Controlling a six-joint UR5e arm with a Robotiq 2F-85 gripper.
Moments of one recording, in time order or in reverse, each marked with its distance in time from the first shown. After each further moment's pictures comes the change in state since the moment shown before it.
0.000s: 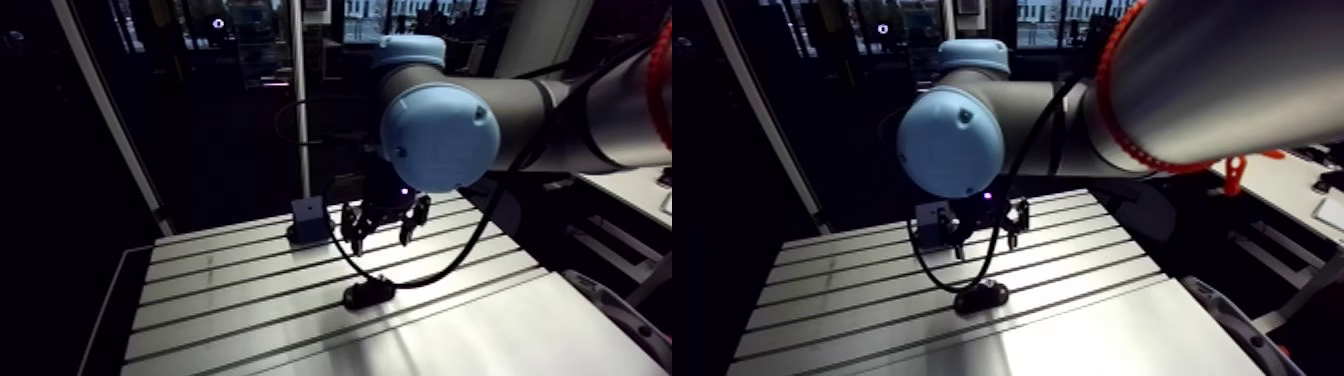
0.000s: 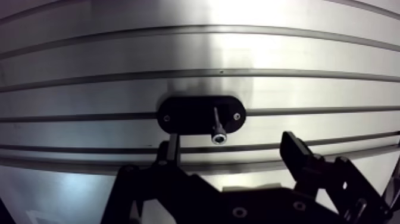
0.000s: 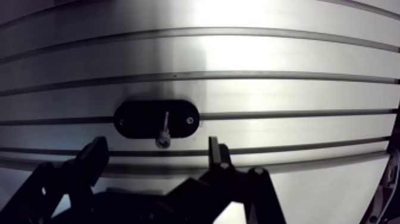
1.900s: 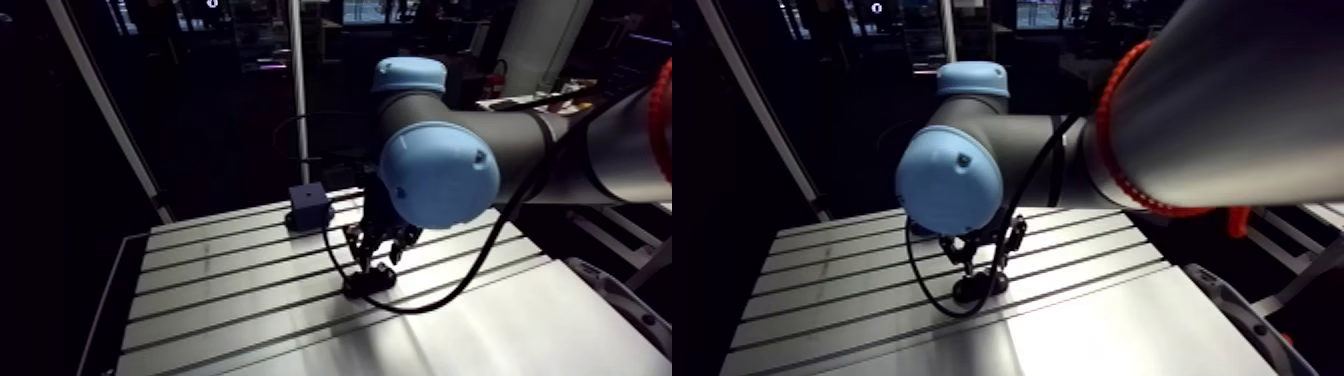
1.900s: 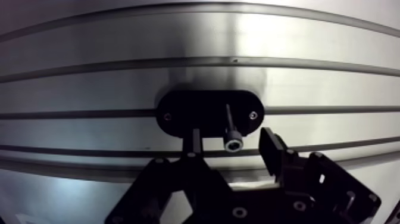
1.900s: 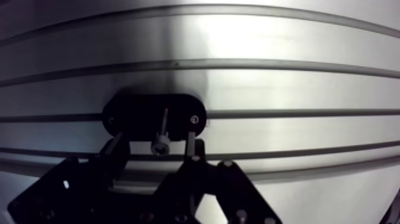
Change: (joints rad) arm -0.004 0.054 0.069 -0.078 0.003 -0.007
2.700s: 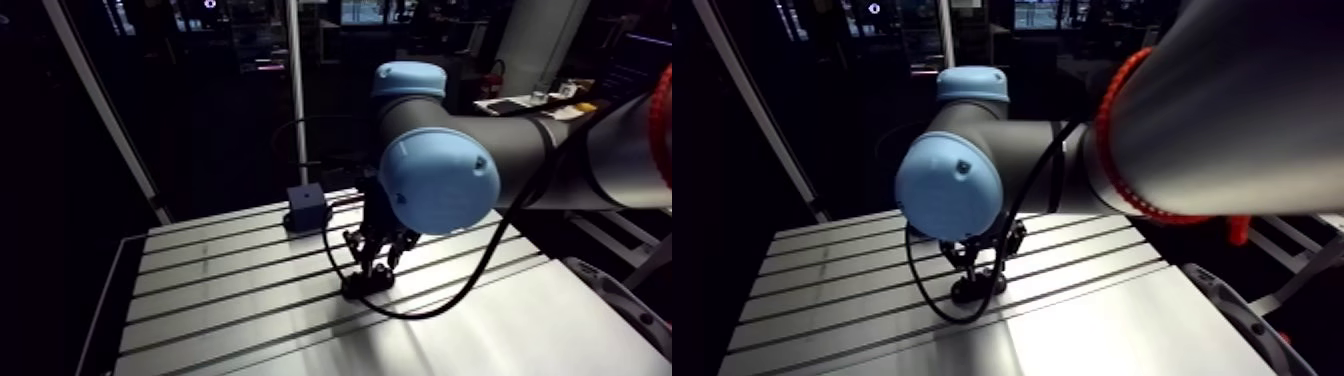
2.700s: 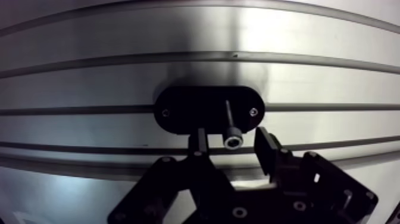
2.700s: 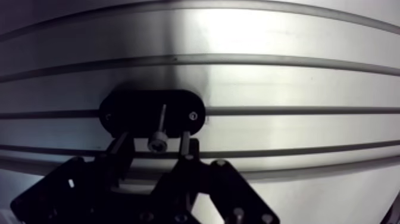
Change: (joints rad) arm -0.006 -0.001 0.011 -0.004 0.000 -0.011
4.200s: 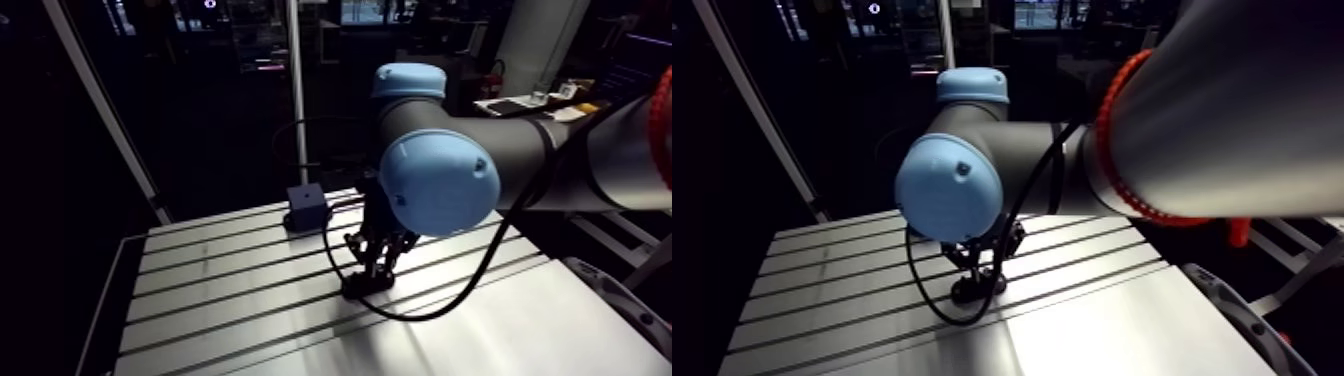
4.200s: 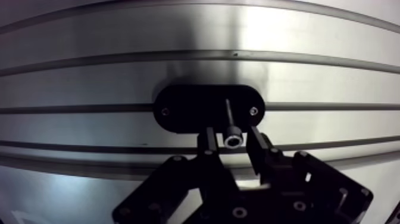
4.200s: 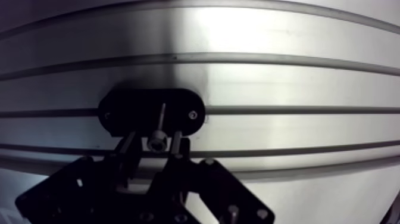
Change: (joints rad) arm 0.000 0.000 0.003 -0.002 -0.003 -0.004
